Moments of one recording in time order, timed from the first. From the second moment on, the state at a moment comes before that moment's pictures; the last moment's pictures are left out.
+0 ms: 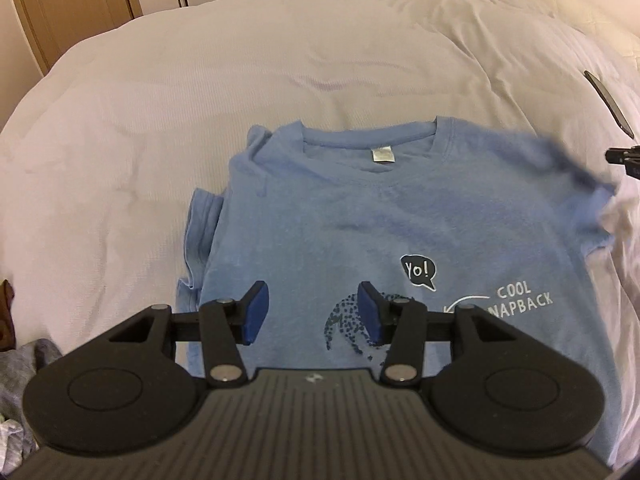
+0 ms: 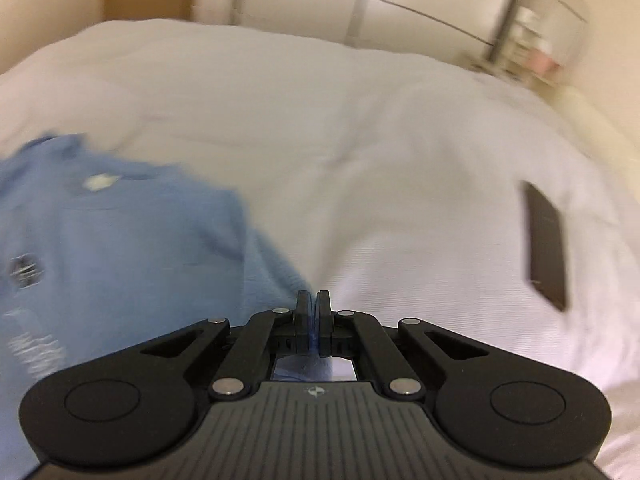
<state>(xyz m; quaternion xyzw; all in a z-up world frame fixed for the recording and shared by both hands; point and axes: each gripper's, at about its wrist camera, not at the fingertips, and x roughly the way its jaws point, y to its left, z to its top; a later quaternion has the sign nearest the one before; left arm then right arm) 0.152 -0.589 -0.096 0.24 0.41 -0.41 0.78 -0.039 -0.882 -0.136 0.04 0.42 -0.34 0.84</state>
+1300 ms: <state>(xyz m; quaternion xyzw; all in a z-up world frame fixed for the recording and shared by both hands) 0.440 -0.478 -0.154 0.07 0.48 -0.45 0.75 0.146 -0.585 -0.127 0.15 0.52 -0.25 0.80</state>
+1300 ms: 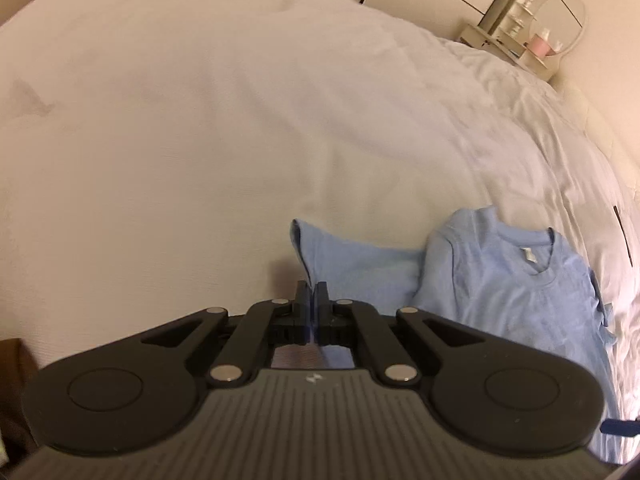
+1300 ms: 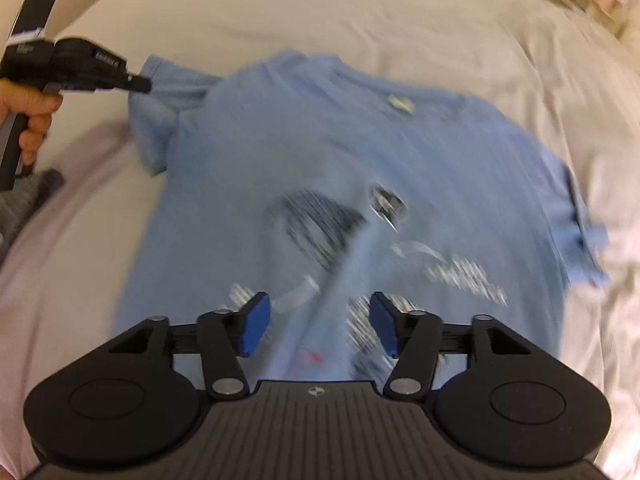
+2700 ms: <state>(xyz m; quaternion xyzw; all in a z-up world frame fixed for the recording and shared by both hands) 0.478 -0.482 -0.146 0.14 0.47 -0.47 0.74 0.342 -0.481 -0.176 -0.10 0.48 -0.03 0.87</state>
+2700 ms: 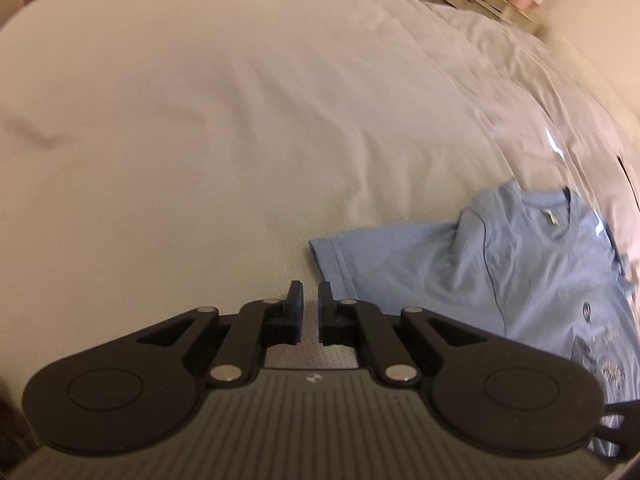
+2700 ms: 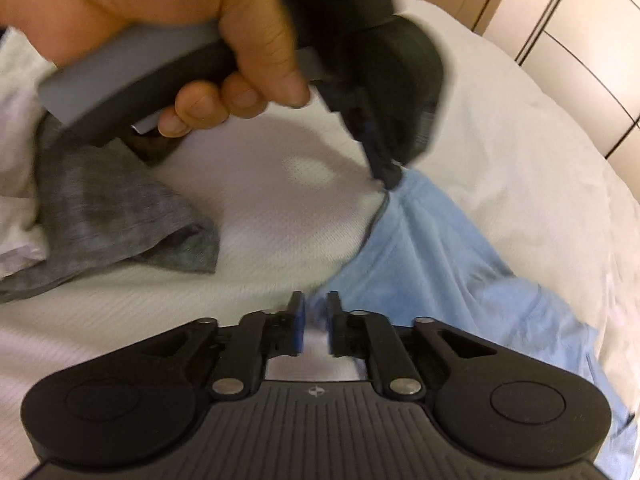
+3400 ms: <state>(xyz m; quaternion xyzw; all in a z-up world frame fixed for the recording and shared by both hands) 0.370 -0.654 -0.163 0.24 0.42 -0.56 0.67 0.100 -0.820 -0.156 0.06 0.50 -0.29 0.82</state>
